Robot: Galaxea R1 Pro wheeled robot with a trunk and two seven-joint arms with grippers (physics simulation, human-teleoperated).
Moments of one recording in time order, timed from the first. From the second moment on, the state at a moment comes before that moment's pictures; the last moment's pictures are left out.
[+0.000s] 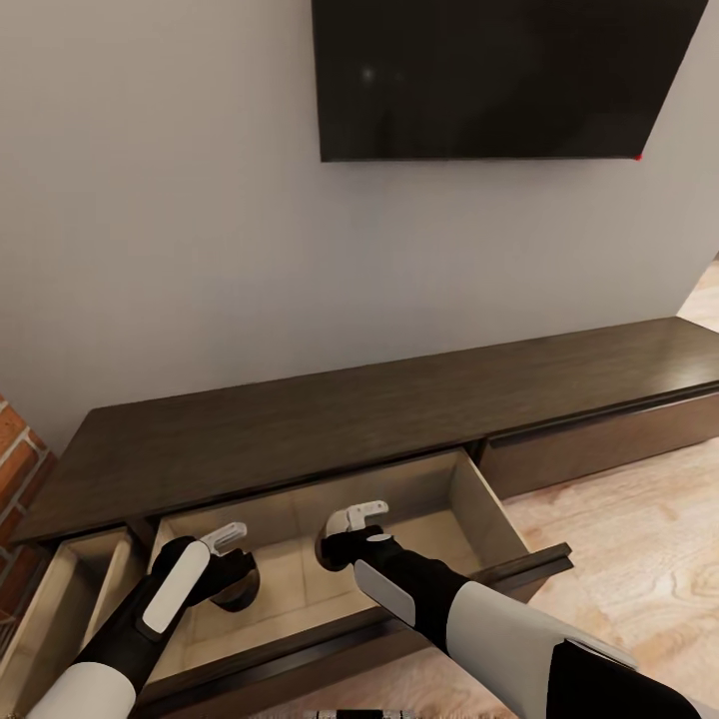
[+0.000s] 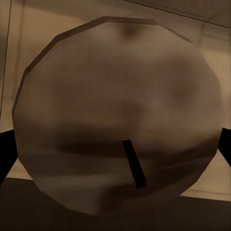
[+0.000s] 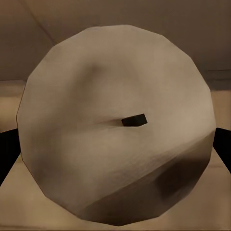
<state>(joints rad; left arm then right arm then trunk) -0.51 0.12 -0.14 -0.97 0.91 0.76 0.60 -0.85 0.17 1.17 -0.56 -1.07 0.24 -0.38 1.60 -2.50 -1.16</state>
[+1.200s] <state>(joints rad) -0.51 0.12 -0.14 -0.97 0.90 0.75 0.60 -0.85 0.17 1.17 -0.56 -1.07 0.25 -0.38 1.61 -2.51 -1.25</state>
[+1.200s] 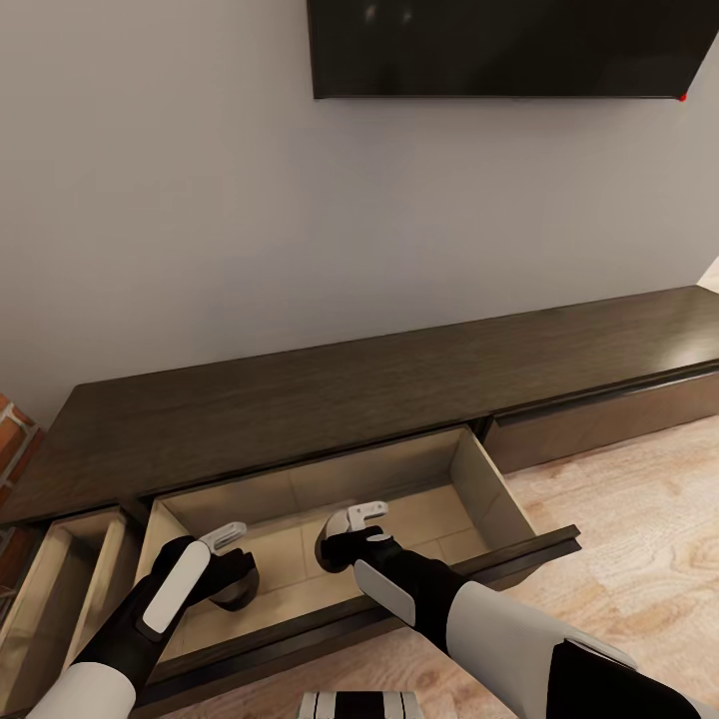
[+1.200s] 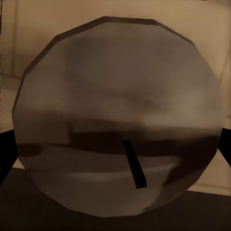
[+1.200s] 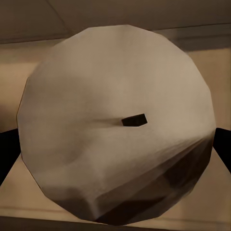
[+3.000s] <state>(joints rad) -0.51 0.12 -0.14 -0.98 0.91 0.76 0.60 -0.85 0.17 1.17 -0.56 -1.08 0.25 -0.38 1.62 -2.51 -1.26</state>
